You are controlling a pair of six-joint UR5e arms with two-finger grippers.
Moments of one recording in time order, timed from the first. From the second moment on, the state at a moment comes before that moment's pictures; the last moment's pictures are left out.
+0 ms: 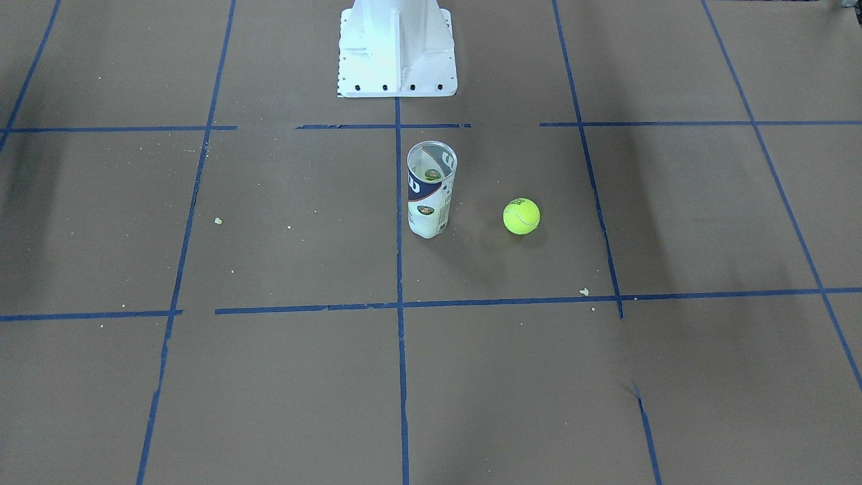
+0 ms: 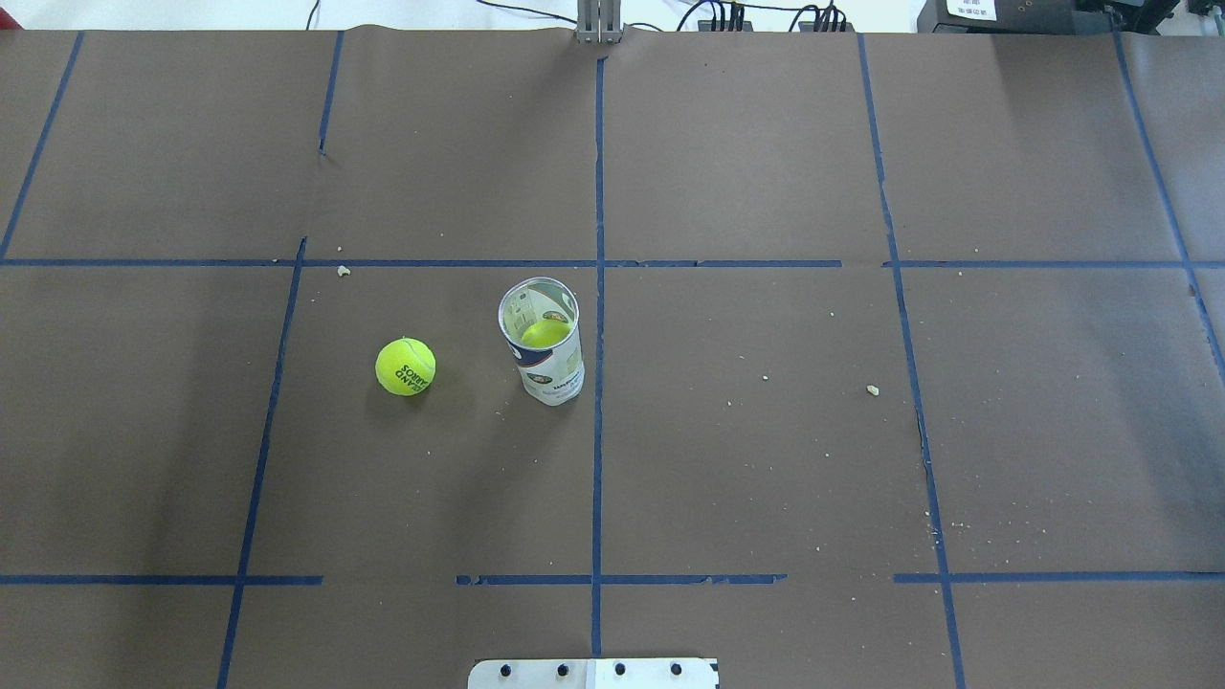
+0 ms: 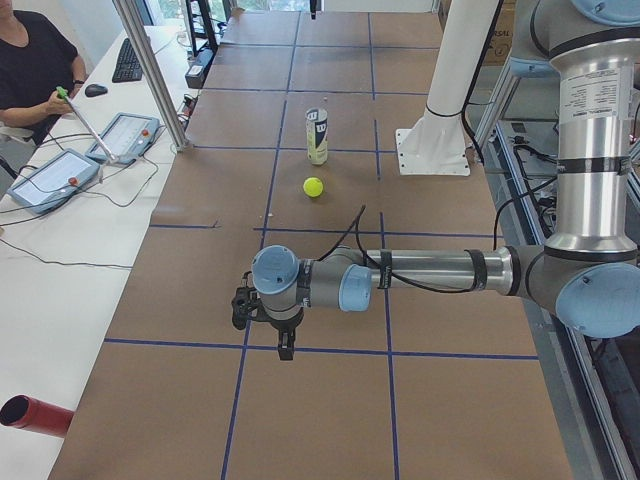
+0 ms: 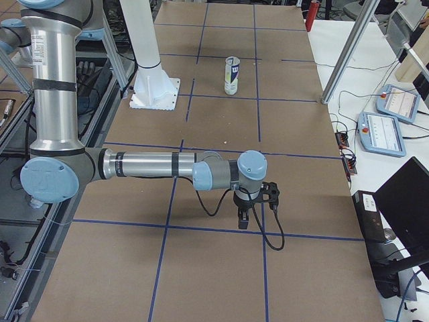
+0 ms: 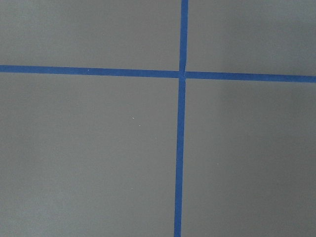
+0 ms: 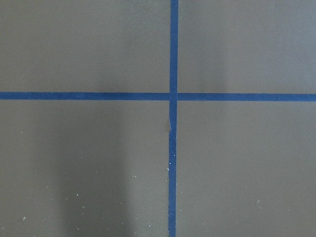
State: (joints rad) left arm -1.52 -1.49 -1.62 -1.67 -2.39 -0.11; right arm 1.46 -1.60 1.62 -1.49 2.30 0.16
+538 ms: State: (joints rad) left arm -1.52 -1.49 -1.69 -1.67 -2.38 -0.13; right arm 1.46 -1.60 1.62 -1.49 2.30 0.16
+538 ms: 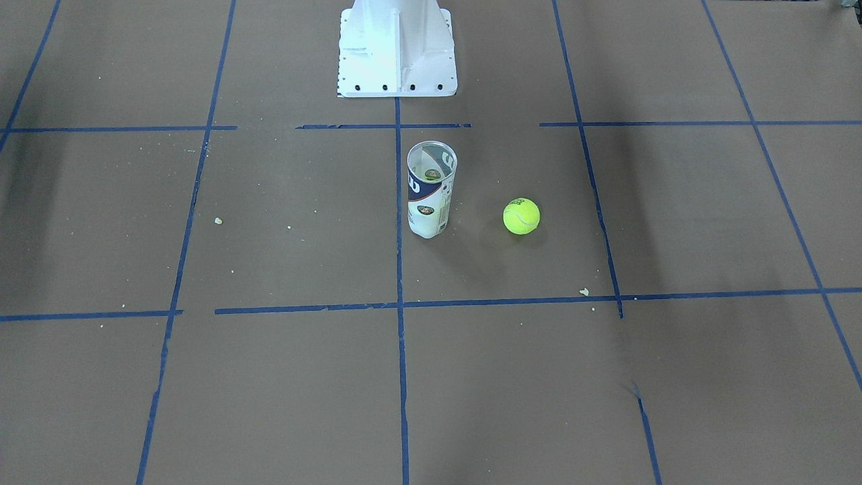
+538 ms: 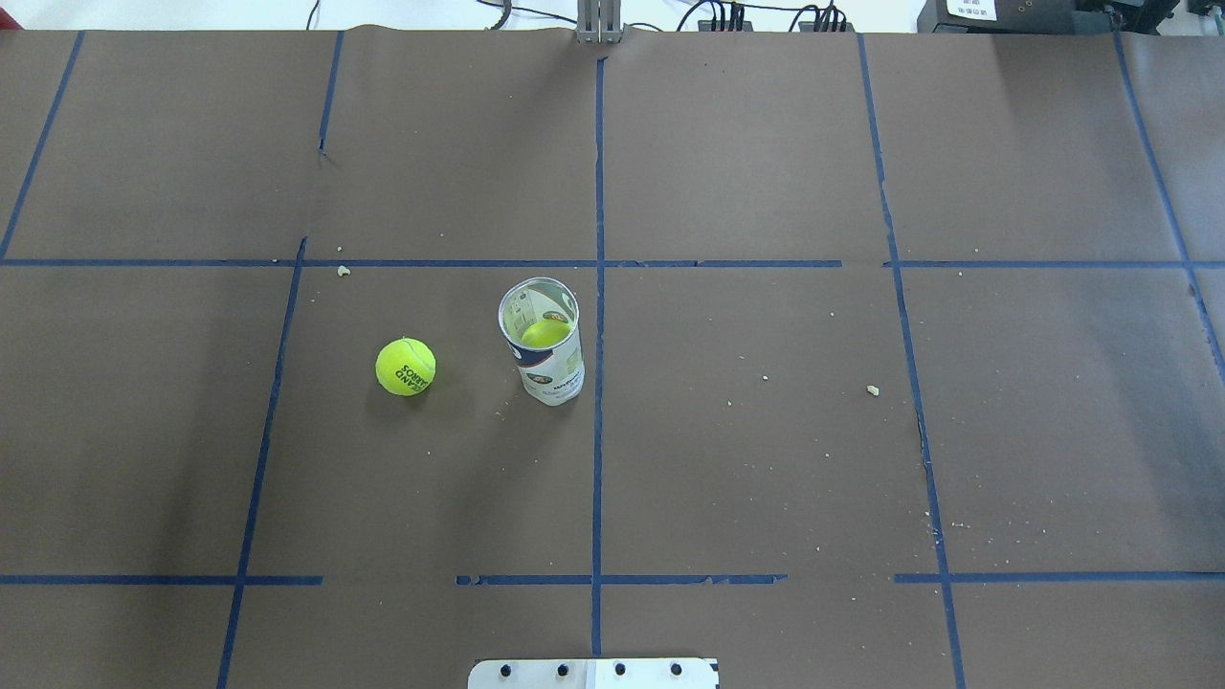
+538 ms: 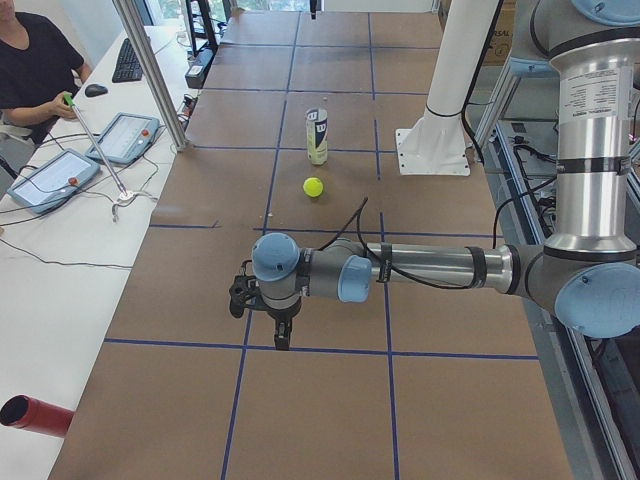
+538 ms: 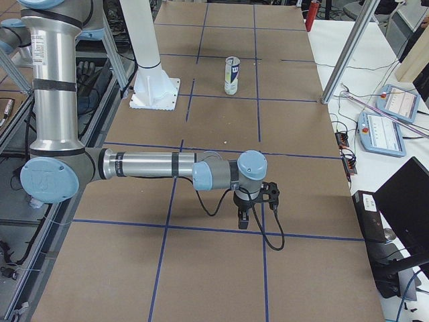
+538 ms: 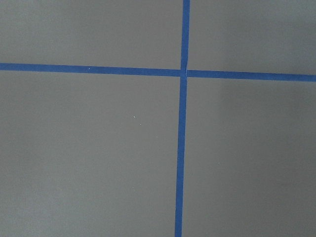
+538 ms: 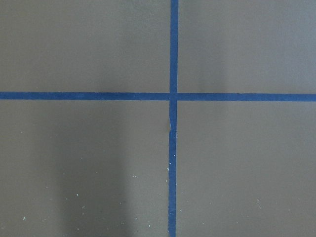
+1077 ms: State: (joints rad) left arm -1.45 -1.54 -1.84 -1.66 -2.34 -0.37; right arm 1.46 -1.60 1.62 -1.49 2.30 0.16
